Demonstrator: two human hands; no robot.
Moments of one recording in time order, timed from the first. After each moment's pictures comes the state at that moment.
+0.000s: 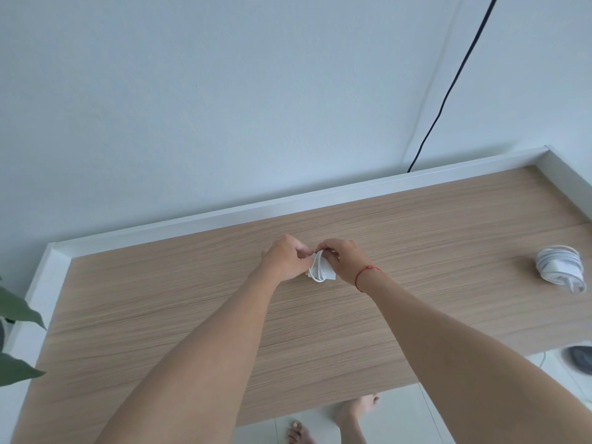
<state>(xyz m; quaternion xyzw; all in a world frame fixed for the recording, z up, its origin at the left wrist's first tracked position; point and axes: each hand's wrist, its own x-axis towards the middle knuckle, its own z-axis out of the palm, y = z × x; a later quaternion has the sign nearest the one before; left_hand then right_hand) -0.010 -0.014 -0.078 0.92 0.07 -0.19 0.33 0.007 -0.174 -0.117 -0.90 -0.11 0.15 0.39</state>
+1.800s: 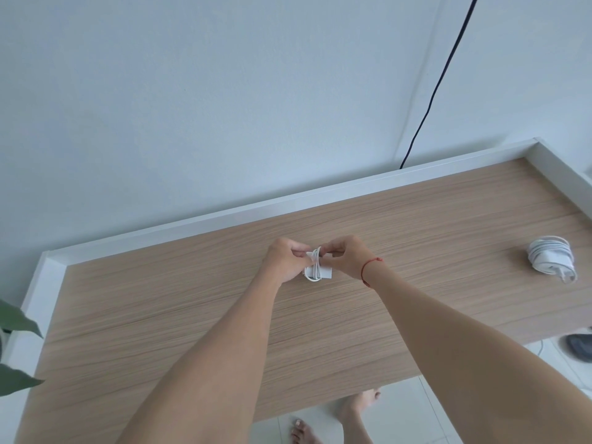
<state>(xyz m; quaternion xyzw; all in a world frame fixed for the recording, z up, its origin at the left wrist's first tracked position) -0.014 -0.021 -0.079 0.85 0.14 -0.20 0.47 0.006 -0.188 -0.110 -0.82 0.00 0.23 0.52</state>
